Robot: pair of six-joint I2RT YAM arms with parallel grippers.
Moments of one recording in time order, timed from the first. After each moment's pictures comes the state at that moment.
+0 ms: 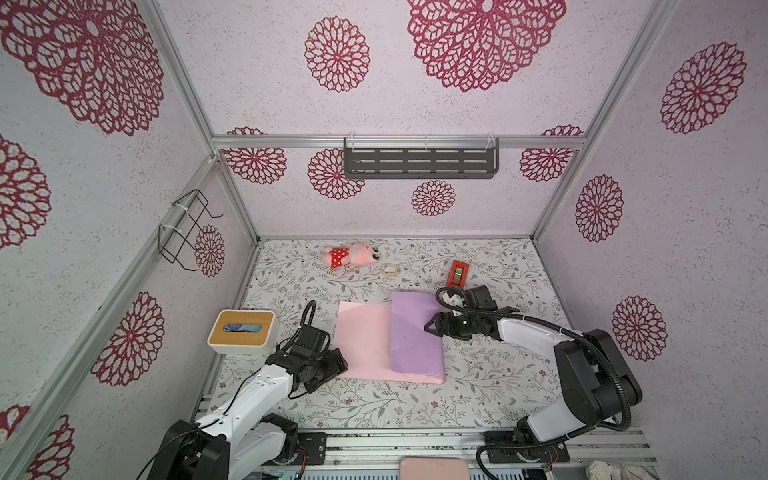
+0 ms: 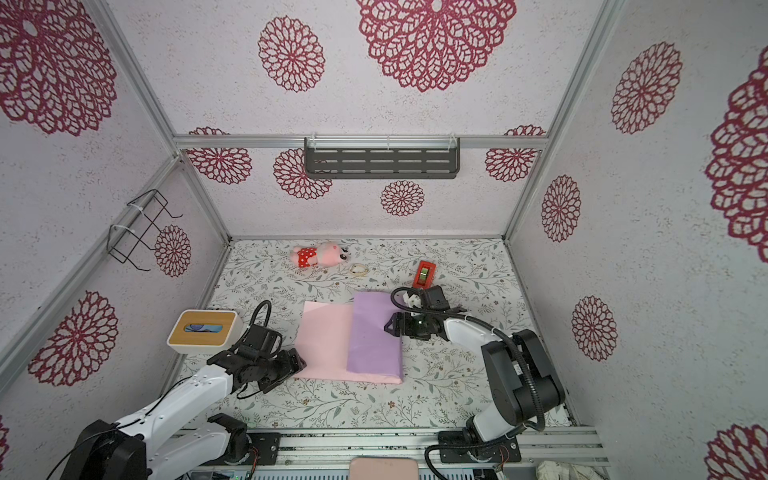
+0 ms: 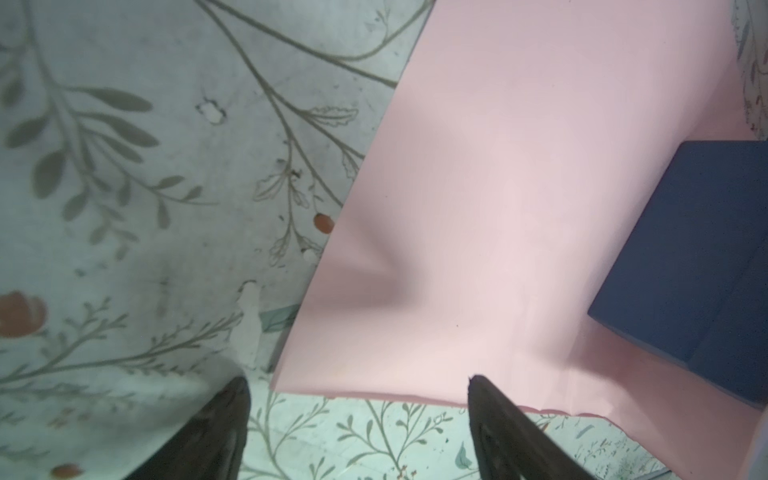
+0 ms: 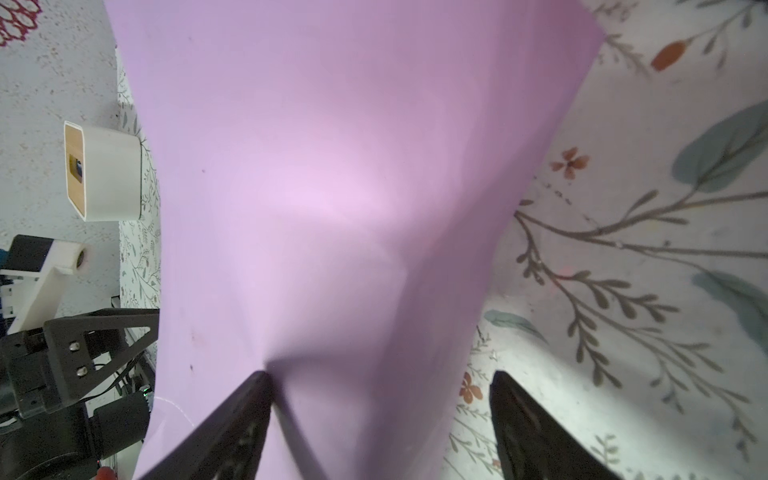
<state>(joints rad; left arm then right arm) -0.37 1.08 0.44 -0.52 0.20 -0.87 0.40 1.55 0.80 -0.25 -0.49 0.43</state>
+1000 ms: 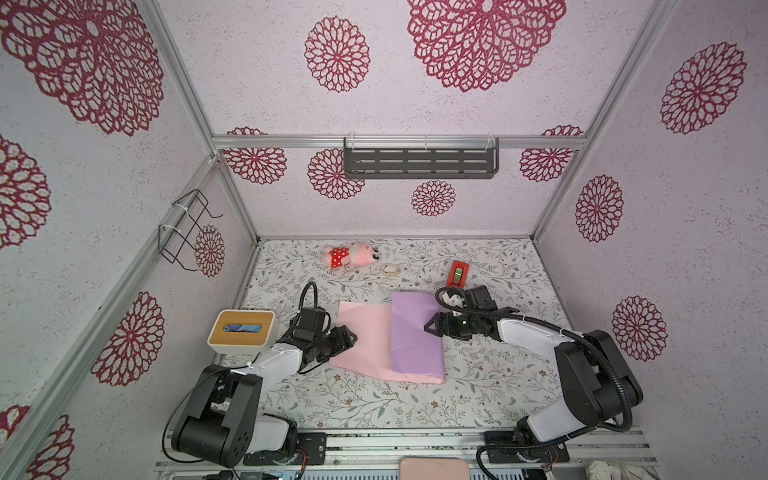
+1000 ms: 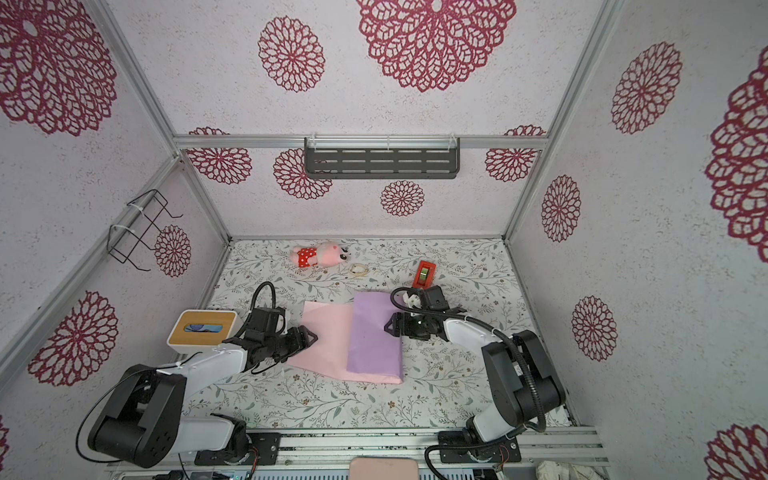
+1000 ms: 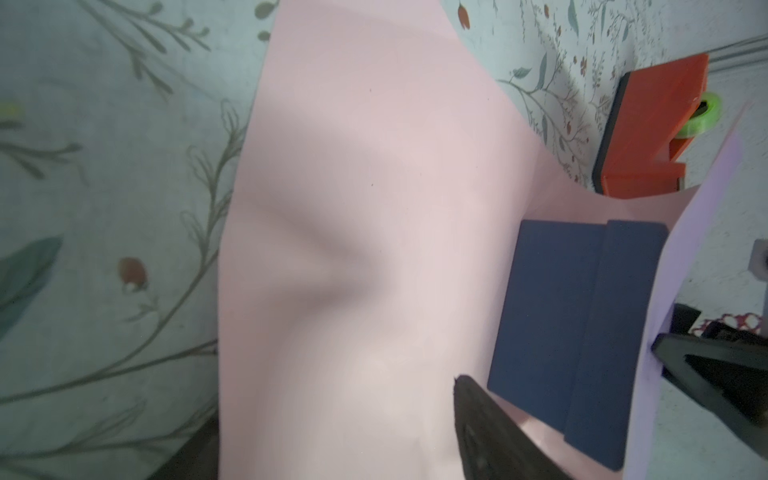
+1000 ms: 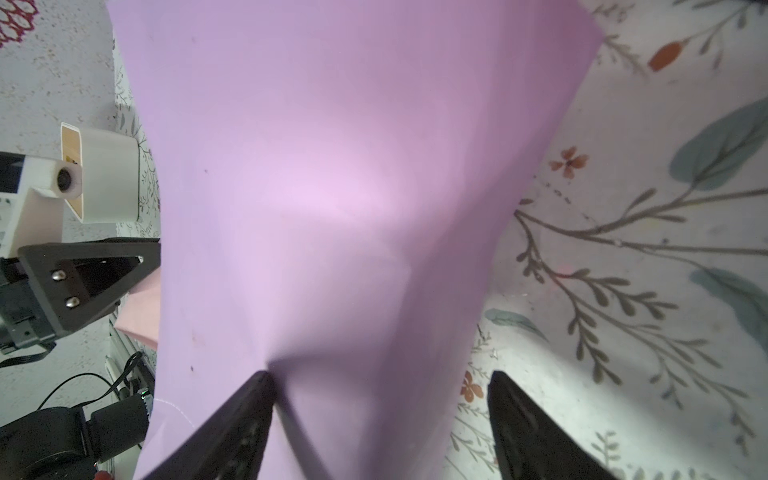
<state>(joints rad) -0.24 1.39 0.50 -0.06 0.37 -0.70 0.41 1.55 0.80 -0.25 -0.47 0.44</state>
